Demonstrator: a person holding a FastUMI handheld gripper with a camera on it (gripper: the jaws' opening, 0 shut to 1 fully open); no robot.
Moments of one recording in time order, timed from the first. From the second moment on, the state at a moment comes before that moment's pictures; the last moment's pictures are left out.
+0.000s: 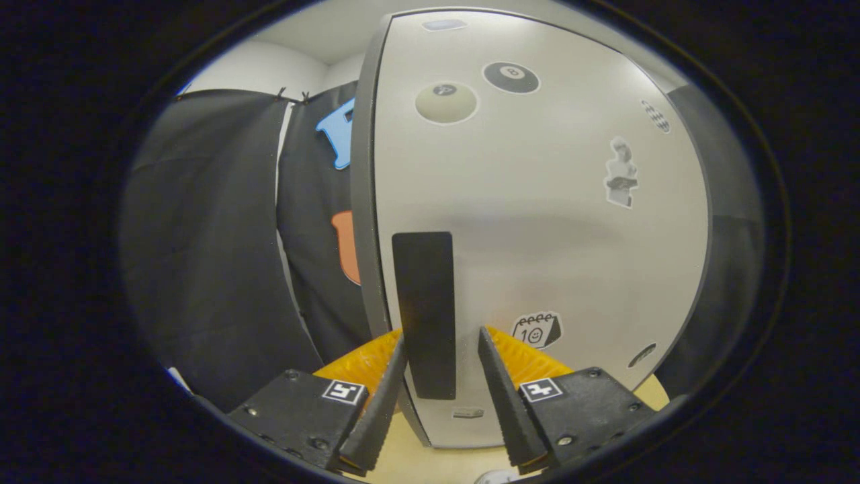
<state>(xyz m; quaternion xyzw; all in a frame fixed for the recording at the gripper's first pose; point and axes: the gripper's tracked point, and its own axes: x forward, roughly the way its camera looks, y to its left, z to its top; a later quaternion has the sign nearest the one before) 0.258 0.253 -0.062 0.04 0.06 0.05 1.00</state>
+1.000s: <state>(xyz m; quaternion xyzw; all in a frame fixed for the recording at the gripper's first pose) 0.153 0.223 -0.077 0.03 0.06 0.14 0.99</state>
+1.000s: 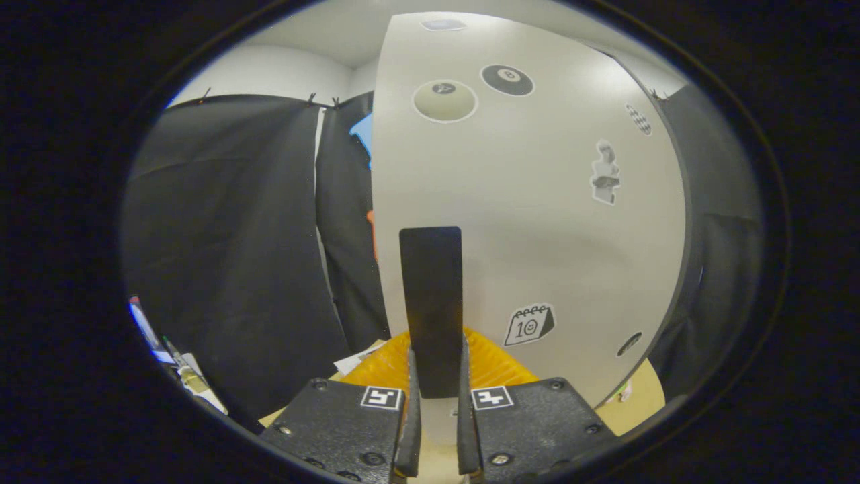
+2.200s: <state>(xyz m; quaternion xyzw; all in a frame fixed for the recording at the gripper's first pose) -0.013 0.019 -0.092 0.03 0.06 0.10 0.99</state>
